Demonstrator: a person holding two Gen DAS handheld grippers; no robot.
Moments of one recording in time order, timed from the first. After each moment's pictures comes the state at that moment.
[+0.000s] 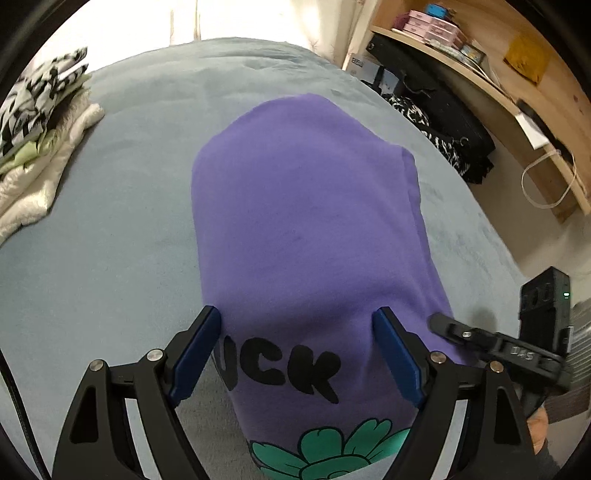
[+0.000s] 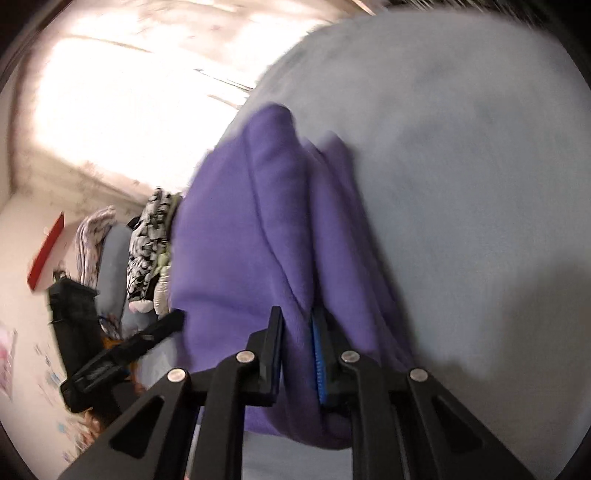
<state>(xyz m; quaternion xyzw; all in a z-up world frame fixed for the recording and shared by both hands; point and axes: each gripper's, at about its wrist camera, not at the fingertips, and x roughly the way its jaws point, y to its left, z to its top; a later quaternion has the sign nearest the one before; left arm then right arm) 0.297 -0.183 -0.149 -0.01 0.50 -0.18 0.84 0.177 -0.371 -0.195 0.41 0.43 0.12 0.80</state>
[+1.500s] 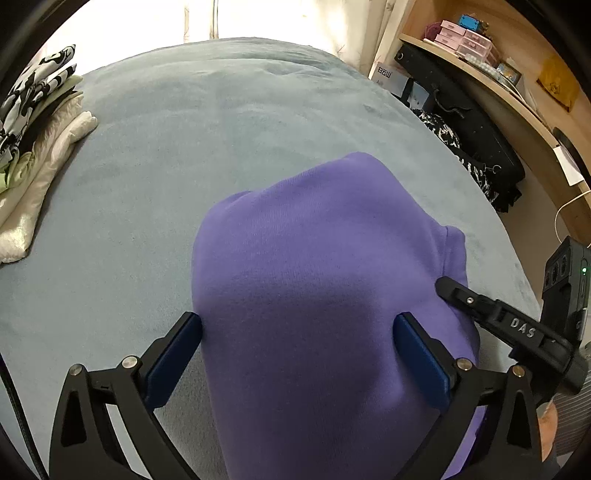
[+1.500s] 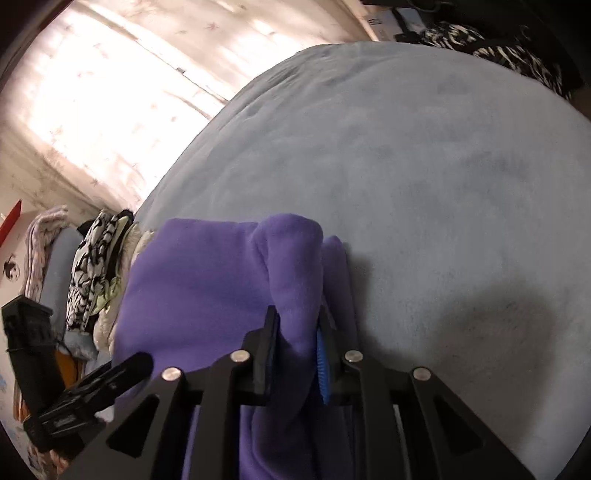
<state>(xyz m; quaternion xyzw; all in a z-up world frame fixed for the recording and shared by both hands) 0.402 -0.184 -0.176 -0.03 0.51 -0.15 0.85 0.315 -0.374 -0.176 0.30 0.42 0.04 0.85</state>
